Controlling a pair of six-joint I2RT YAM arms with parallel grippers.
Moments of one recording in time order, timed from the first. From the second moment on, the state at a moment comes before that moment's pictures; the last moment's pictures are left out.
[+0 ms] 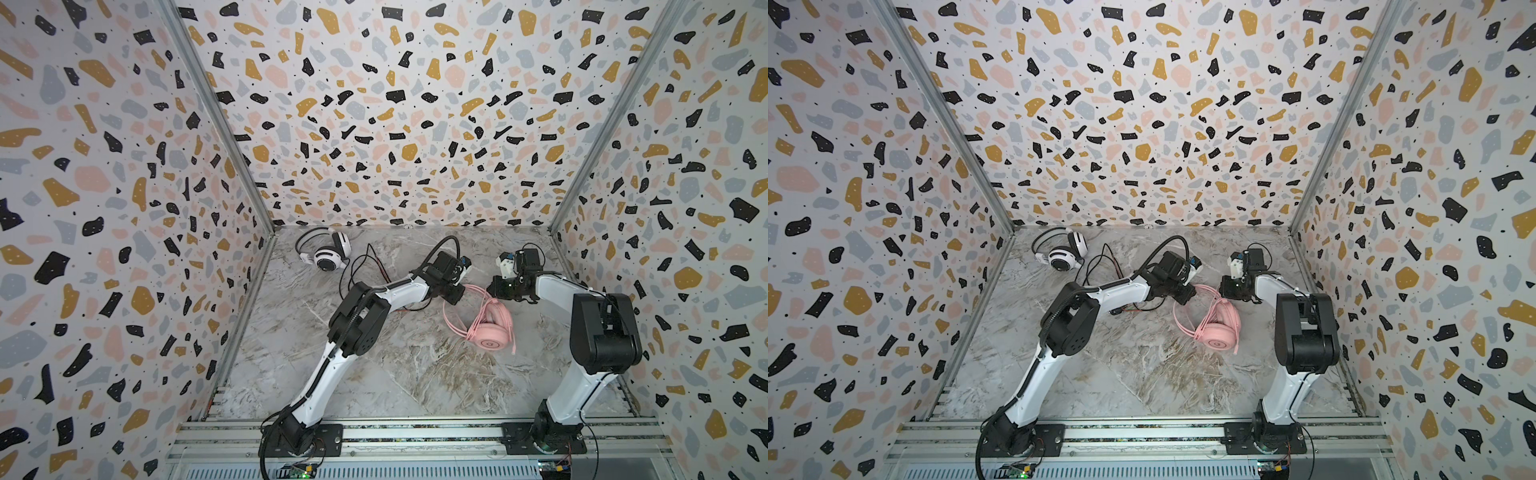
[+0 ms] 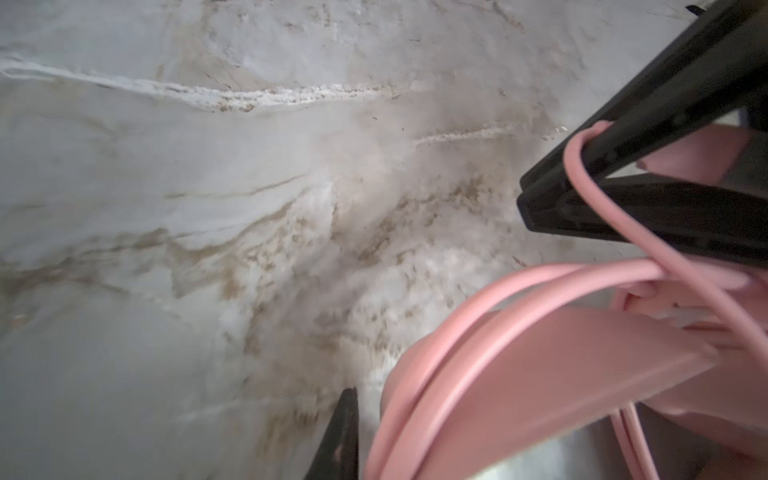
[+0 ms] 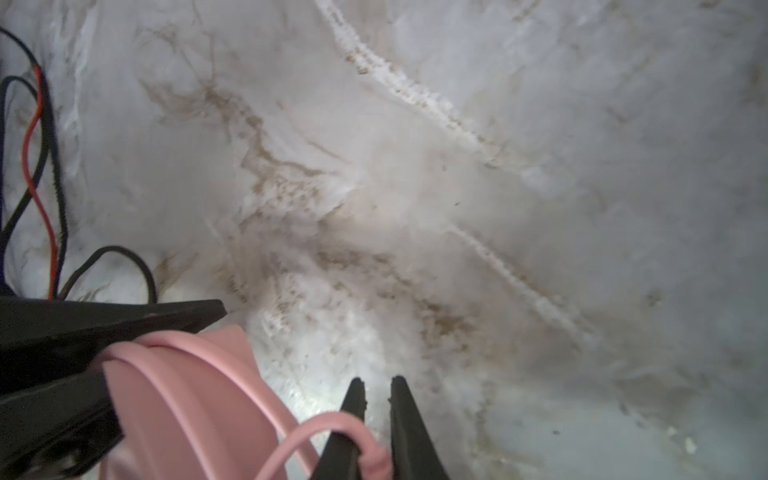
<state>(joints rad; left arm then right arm) -0.77 2.44 1.91 -0.27 0.24 -0.05 0.02 1.82 1.12 -0.35 -0.39 0.11</state>
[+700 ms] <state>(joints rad) -0.79 2.46 2.02 -0.28 0.08 -0.06 -0.10 1.85 1.13 -0.34 -0.47 0.12</state>
